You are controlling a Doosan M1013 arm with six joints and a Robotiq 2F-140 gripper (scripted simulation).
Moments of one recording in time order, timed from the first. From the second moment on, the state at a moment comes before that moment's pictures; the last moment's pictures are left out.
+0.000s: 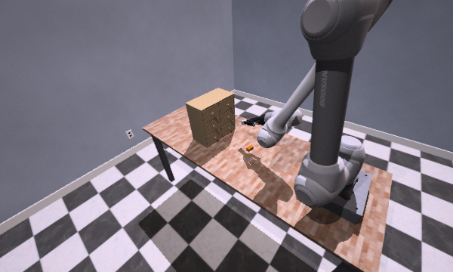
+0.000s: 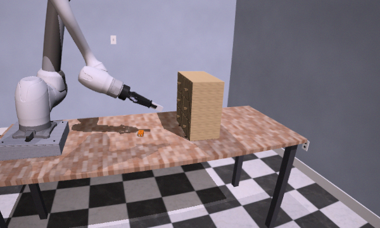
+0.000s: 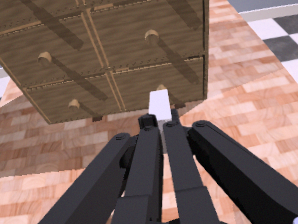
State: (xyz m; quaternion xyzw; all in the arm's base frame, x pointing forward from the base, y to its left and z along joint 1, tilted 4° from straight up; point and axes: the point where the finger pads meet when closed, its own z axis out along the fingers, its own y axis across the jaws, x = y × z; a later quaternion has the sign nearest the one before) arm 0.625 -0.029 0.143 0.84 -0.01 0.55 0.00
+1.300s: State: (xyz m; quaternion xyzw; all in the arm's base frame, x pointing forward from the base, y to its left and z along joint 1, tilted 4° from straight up) arm 0.572 -0.024 0.187 0.94 -0.03 0.33 0.07
